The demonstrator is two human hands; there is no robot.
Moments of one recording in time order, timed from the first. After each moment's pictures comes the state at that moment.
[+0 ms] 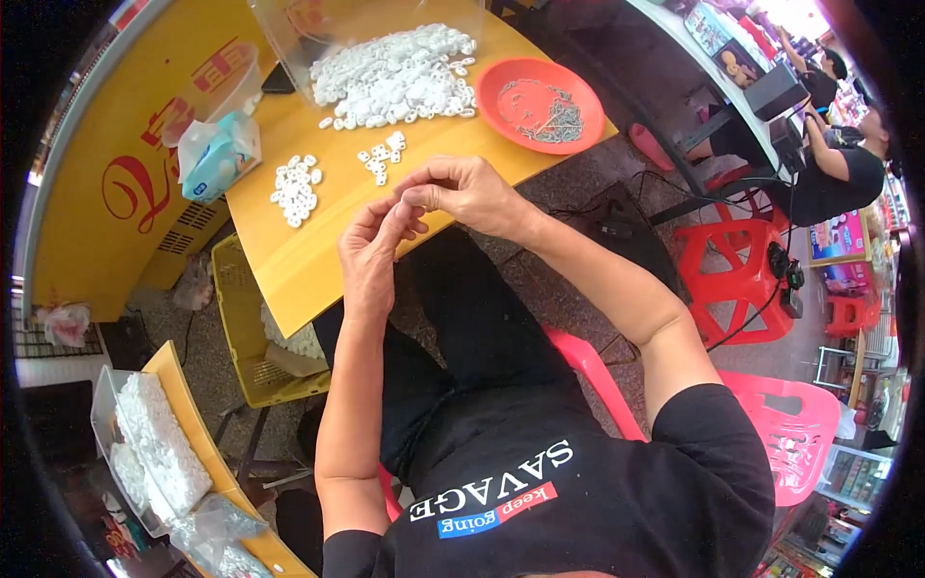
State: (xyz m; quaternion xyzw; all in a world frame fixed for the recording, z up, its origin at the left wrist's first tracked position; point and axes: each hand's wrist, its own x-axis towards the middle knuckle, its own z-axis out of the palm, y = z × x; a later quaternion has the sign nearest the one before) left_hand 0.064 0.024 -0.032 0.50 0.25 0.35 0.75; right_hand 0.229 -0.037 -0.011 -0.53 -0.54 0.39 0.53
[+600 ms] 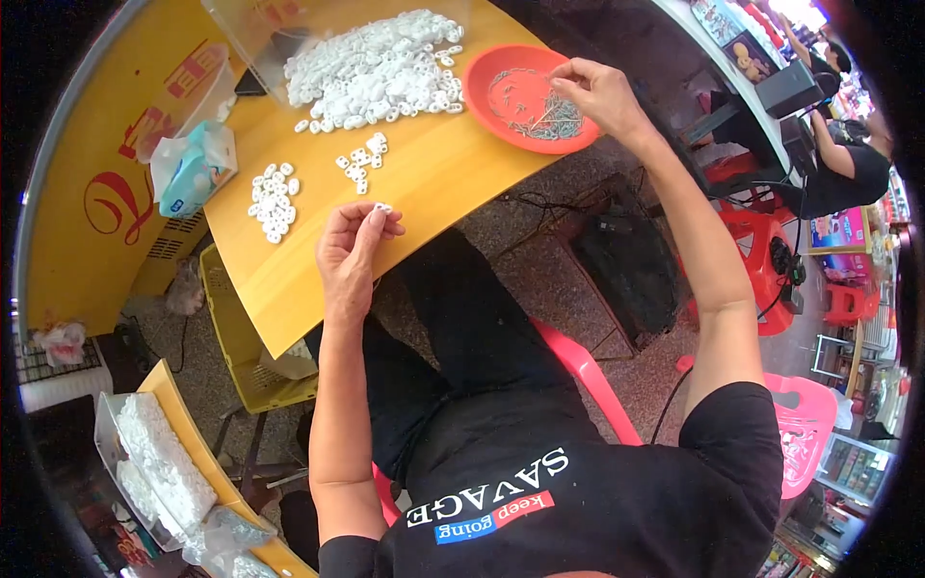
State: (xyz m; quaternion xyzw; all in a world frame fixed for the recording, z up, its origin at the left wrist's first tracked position) left_hand 0.070 0.047 -0.056 0.53 0.23 0.36 0.73; right_hand 0.433 -0.068 0.006 -0.79 -0.52 0.03 0.32
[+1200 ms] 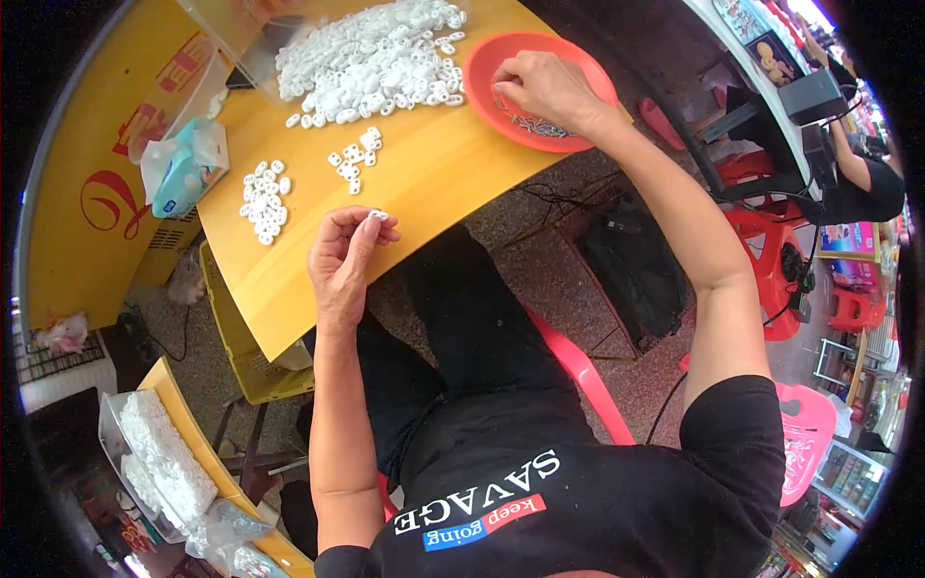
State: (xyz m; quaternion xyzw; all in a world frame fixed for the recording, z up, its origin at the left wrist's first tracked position) left_hand 0.067 0.046 -0.057 0.56 0.24 0.35 0.71; right_hand 0.401 -0.009 -0.010 -0.78 -0.60 0.02 0.15
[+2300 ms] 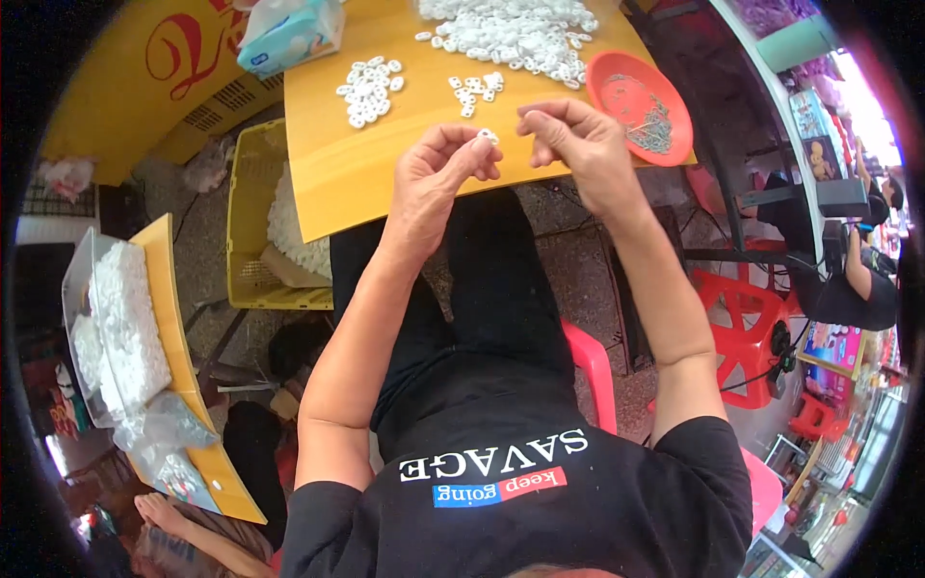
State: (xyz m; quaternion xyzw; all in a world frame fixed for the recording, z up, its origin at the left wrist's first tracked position) left_hand 0.051 0.024 -0.030 0.45 0.20 0.40 0.77; right_hand 0.231 -0.039 0.010 -0.53 -0.43 0.43 0.59
